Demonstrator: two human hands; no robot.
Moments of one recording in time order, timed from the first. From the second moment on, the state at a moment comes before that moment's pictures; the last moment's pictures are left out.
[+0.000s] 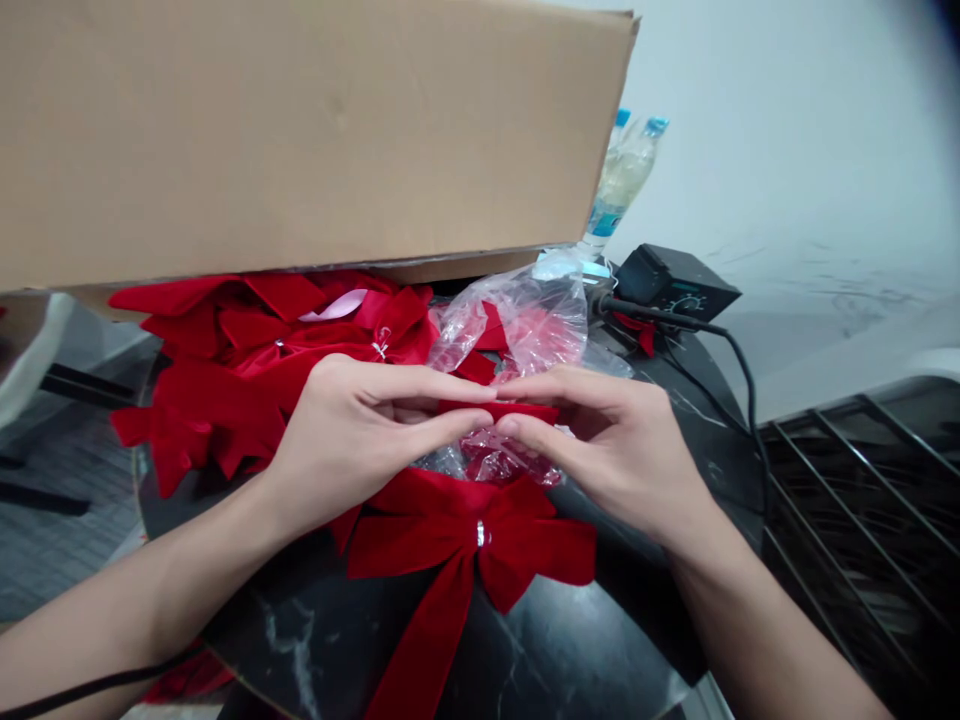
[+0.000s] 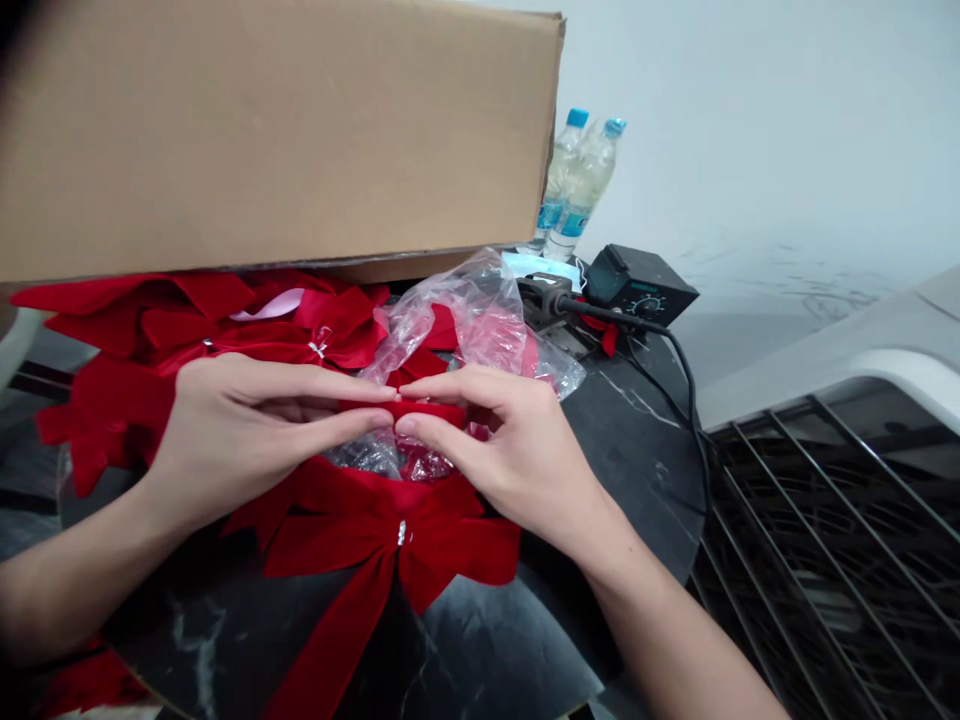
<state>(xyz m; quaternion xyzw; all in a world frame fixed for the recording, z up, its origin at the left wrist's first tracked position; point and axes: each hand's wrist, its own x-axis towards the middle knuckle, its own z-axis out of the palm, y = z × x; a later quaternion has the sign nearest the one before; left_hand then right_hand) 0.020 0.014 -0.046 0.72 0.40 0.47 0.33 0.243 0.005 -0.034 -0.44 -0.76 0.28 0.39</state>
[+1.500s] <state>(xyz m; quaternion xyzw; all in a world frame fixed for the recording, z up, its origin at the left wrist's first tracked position) 0.038 -0.006 -0.031 0.60 0.34 0.09 0.72 0.298 -0.129 -0.044 -0.57 -0.67 0.36 0.31</state>
